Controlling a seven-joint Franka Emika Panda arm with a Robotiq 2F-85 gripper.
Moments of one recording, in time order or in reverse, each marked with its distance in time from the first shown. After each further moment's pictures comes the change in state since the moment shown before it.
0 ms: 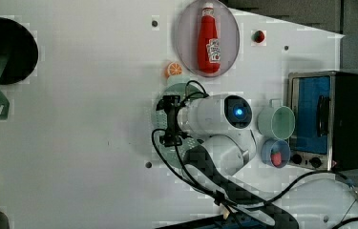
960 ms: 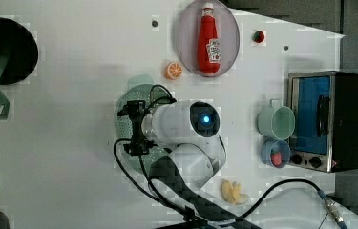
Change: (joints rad) arm 0.124 0.080 0.030 0.140 0.110 -0.015 0.012
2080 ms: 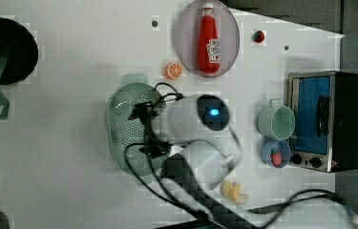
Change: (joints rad) arm 0.068 -0.113 -0.115 -0.005 -0.024 -0.235 -0.231
